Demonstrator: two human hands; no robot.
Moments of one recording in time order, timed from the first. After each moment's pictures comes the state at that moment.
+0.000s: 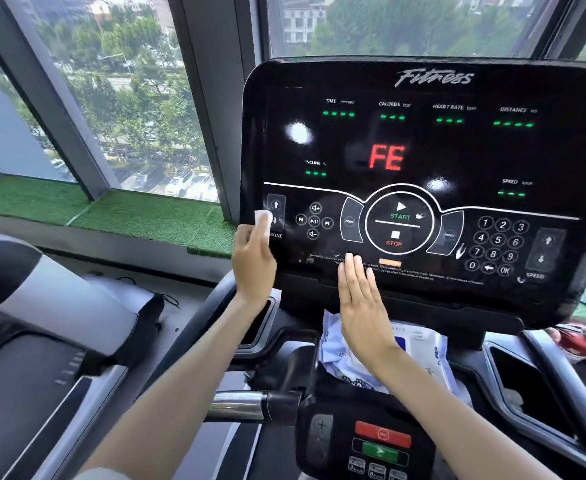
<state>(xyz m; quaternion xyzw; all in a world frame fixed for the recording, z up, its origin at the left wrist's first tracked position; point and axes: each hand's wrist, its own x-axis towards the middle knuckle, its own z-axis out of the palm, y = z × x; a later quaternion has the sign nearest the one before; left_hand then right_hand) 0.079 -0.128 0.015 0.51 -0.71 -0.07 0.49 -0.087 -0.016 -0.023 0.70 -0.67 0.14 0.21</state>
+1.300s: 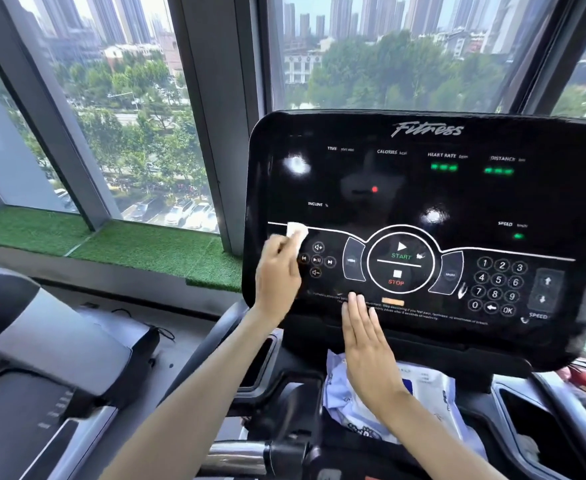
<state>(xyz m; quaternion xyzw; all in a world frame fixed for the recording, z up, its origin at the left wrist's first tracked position) 0.051 -0.146 0.049 0.41 -0.76 -0.04 0.50 -0.089 -0.013 -0.027 0.70 -0.66 0.13 0.24</state>
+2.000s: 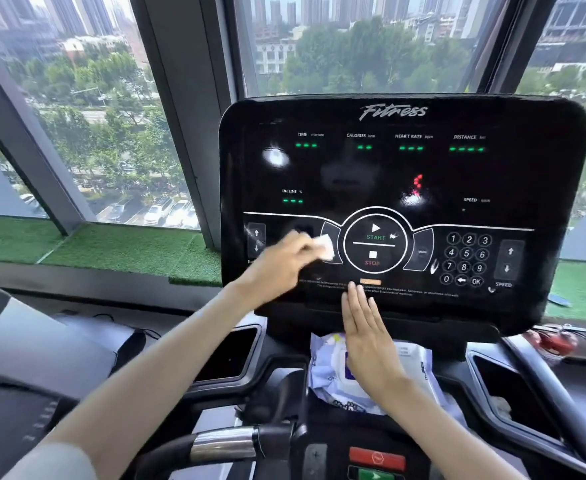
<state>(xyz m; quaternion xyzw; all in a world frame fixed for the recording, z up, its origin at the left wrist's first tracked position) 0.042 -0.151 0.063 0.20 -0.95 0.04 0.26 -0.104 0.009 -0.021 0.69 -0.69 0.13 0.20</state>
